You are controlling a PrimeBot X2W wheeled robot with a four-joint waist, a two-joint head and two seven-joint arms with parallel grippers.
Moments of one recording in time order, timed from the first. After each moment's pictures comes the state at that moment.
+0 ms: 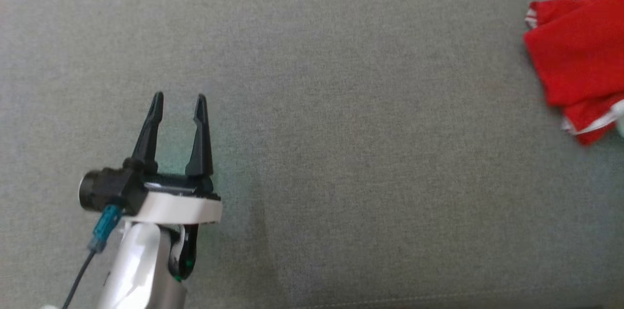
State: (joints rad) left arm -0.25 0.05 -0.13 0.24 -0.21 -0.11 -0.26; right arm -0.72 -0.61 0.01 0.83 -0.13 0.13 -0.01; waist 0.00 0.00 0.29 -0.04
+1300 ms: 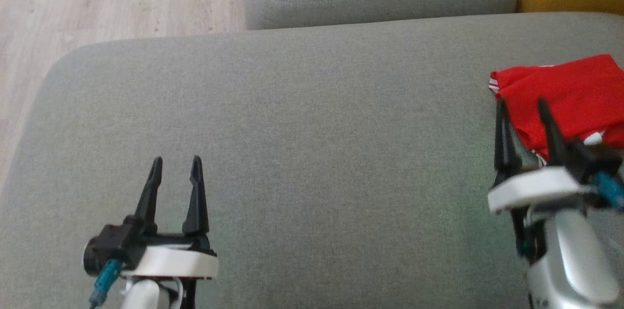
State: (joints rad) left arm -0.08 0.05 -0.11 0.24 -0.24 -0.10 -0.26; right arm -0.27 -0.06 -0.06 0.41 0.11 0.13 -0.22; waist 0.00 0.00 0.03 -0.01
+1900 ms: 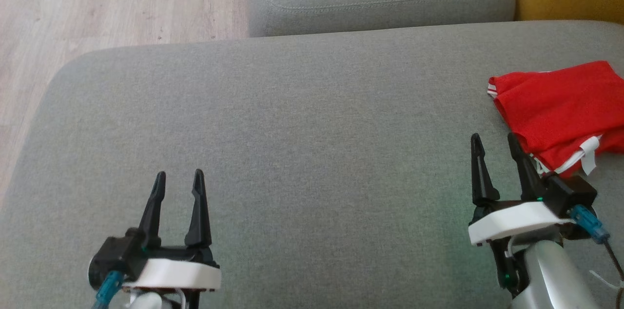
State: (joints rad) left arm -0.03 0.05 -0.13 0.23 -0.28 -0.09 -0.26; right arm -0.16 -0.05 0.03 0.40 0.20 0.13 -0.25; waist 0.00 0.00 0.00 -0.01
